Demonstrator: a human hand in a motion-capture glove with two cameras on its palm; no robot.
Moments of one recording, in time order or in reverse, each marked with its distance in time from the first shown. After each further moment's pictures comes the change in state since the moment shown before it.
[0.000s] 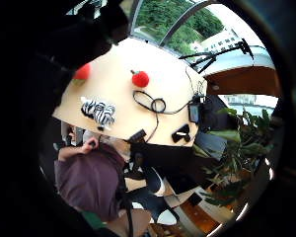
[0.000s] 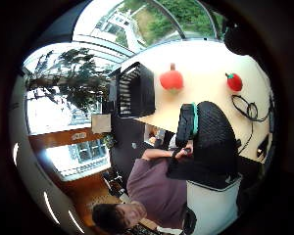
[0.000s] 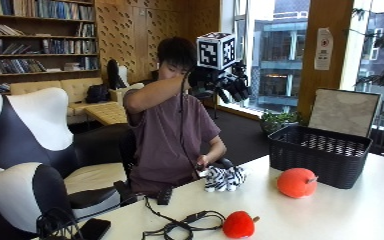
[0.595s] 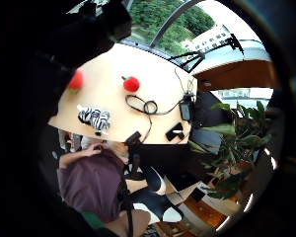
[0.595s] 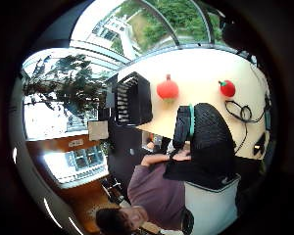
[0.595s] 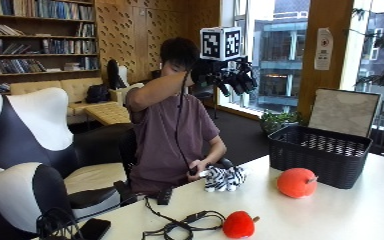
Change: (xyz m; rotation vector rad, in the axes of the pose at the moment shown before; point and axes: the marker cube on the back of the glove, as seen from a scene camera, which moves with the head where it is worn) arm 0.008 -0.015 -0.020 0.049 0.098 0.083
